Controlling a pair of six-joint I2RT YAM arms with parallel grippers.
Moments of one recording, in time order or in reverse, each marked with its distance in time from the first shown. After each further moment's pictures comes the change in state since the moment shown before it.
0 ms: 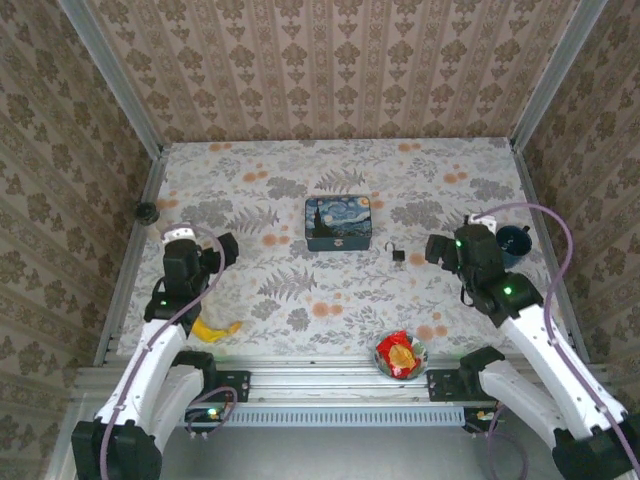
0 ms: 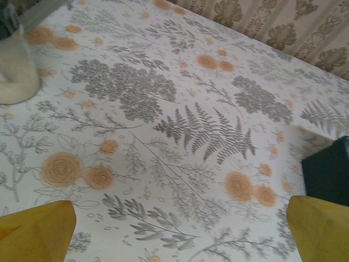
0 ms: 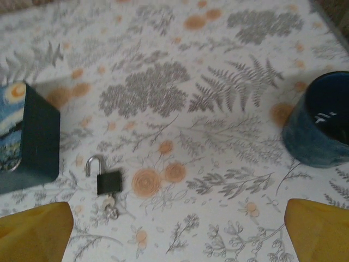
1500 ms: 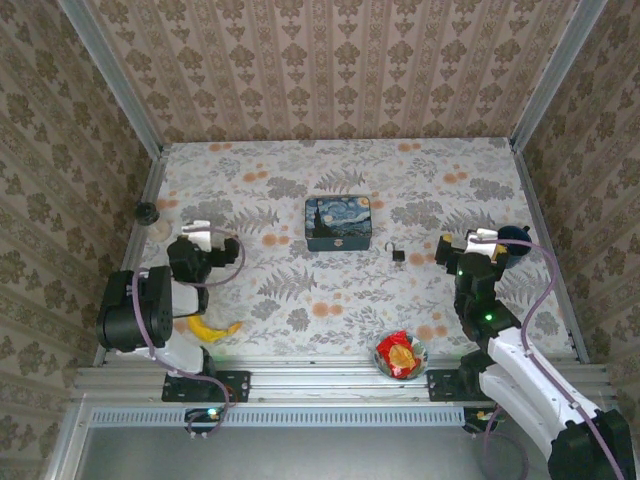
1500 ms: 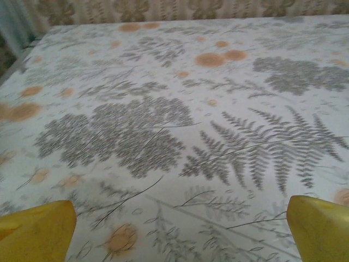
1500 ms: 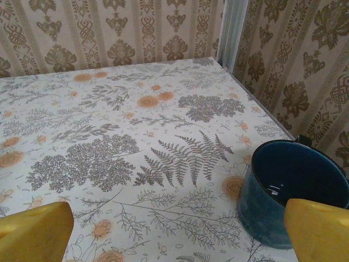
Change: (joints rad) left arm 0.212 0.829 -0.140 1.117 0.337 0.486; right arm -0.061 -0.055 -0.455 0.768 0.195 -0.310
